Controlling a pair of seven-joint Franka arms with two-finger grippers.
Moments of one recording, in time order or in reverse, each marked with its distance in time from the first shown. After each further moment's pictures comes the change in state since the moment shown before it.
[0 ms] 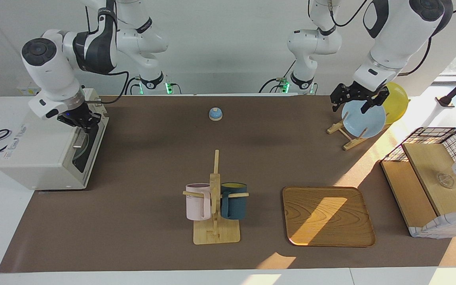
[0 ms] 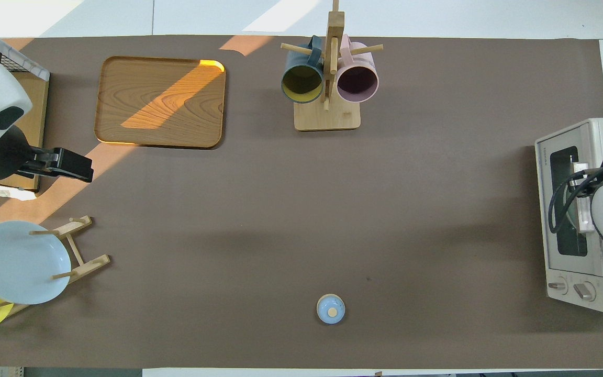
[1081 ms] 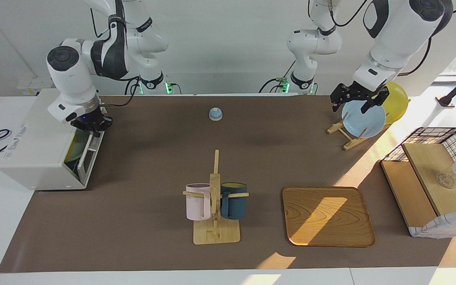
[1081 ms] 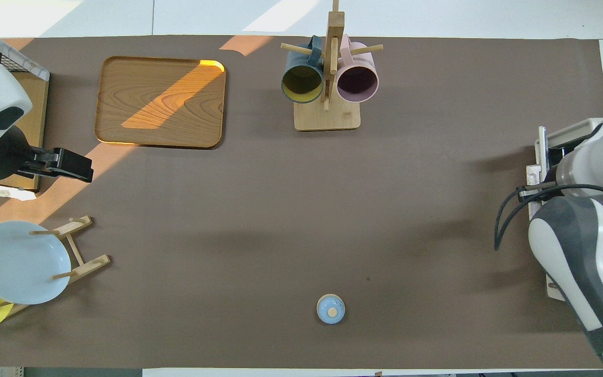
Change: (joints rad) left arm 0.000 0.000 0.000 0.000 0.000 0.000 0.000; right arm 0.099 -0.027 0.024 -0.170 0.004 0.171 0.105
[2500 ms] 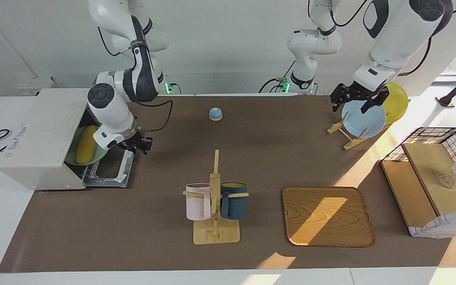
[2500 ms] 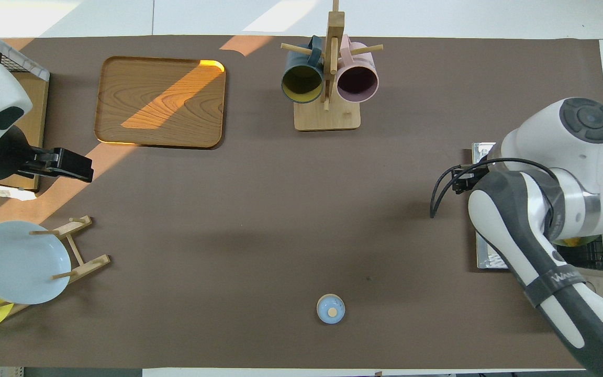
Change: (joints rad) left arm 0.000 0.000 0.000 0.000 0.000 0.000 0.000; right arm 0.090 0.160 -0.013 0.105 0.175 -0.015 0.144
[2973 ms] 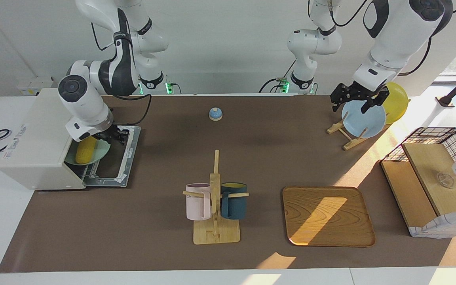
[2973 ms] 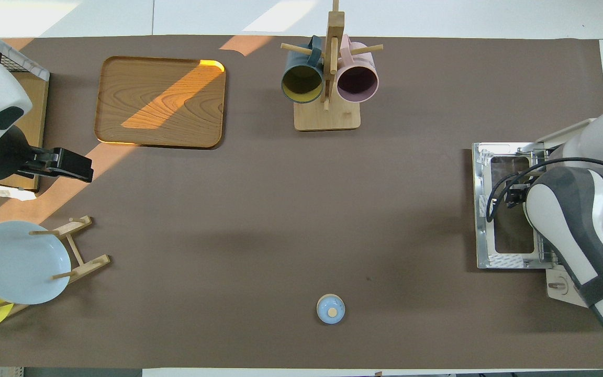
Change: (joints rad) left arm 0.000 0.000 0.000 0.000 0.000 0.000 0.000; right arm -0.135 -0.035 -0.009 -0.044 -0.072 -0.059 -0.088
